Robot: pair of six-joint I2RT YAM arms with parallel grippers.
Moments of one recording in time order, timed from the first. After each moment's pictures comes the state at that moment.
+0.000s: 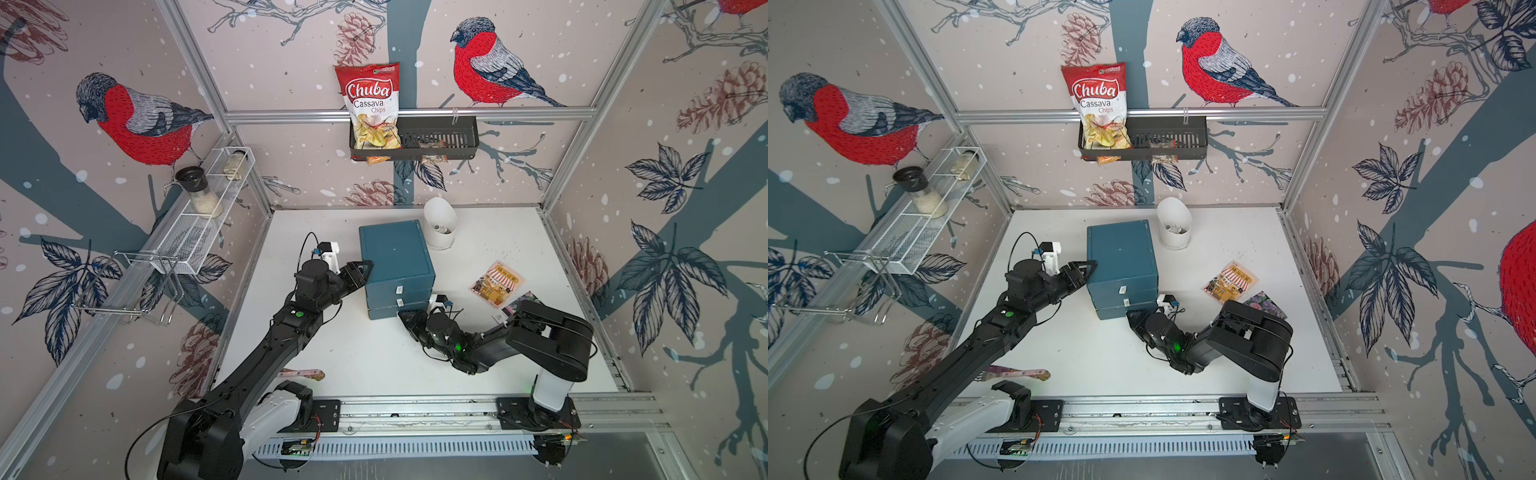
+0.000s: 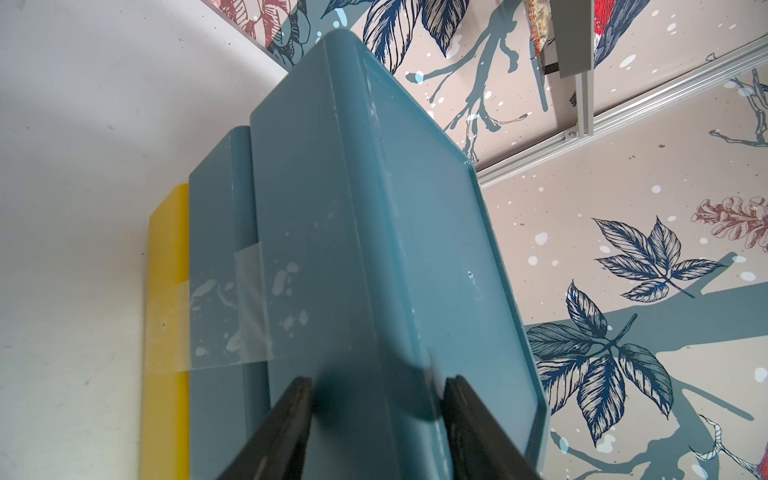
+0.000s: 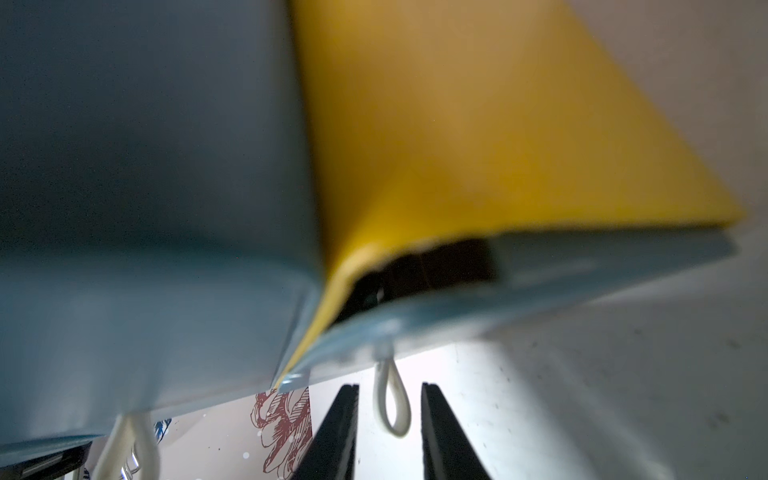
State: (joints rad) left arm -0.34 1.03 0.60 0.06 0.35 -0.87; right arm 1.10 1.80 0.49 0.91 0.21 1.47
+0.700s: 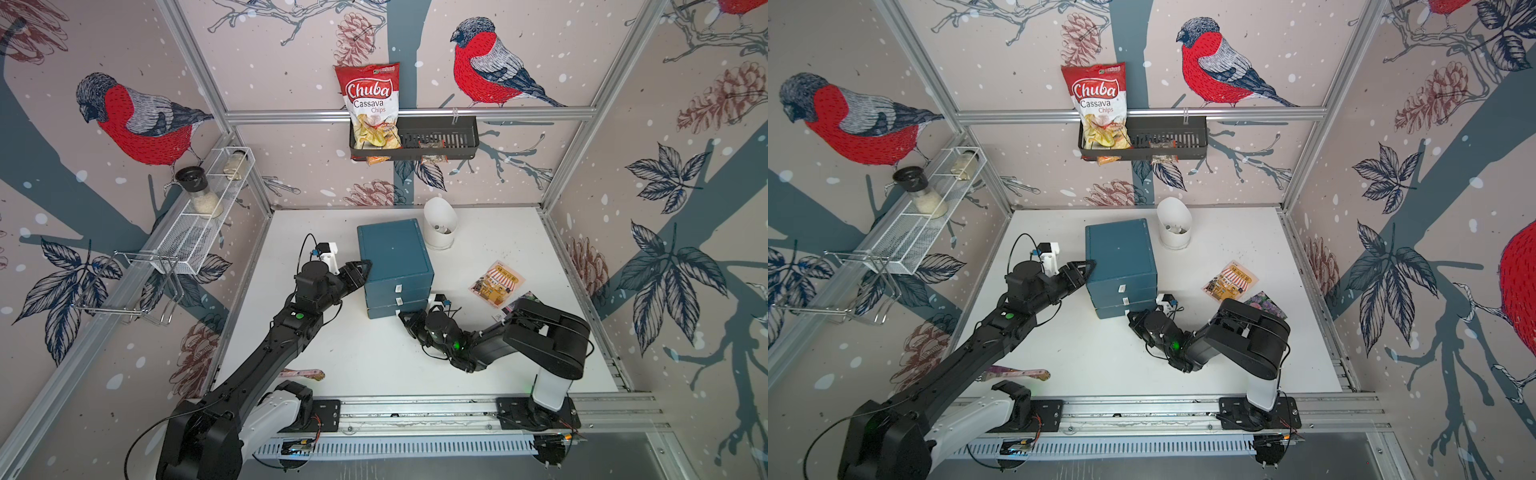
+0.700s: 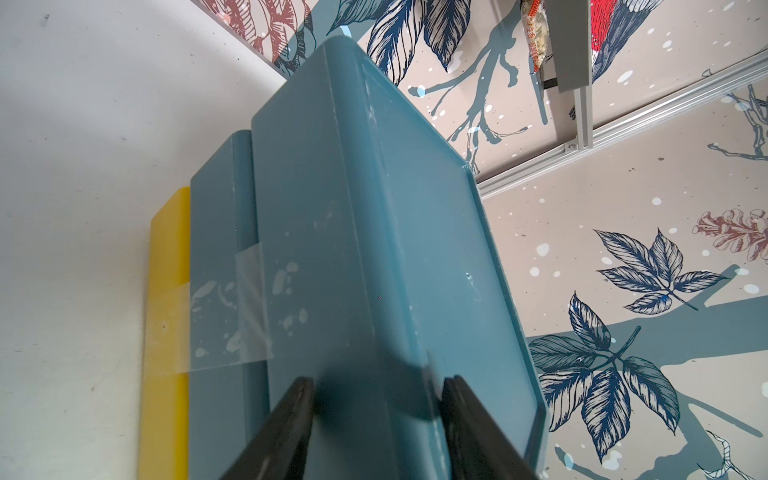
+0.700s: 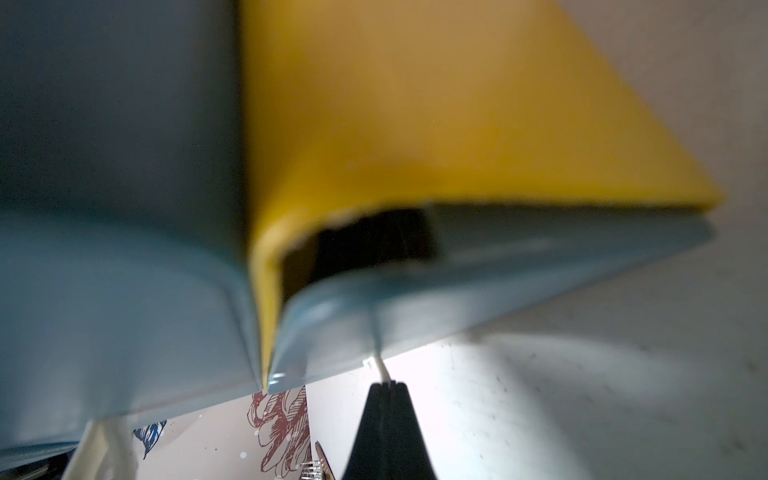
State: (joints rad) left arm -0.35 1.02 0.58 0.09 0.32 -0.88; right arm 1.09 1.81 0.50 0.89 0.18 1.47
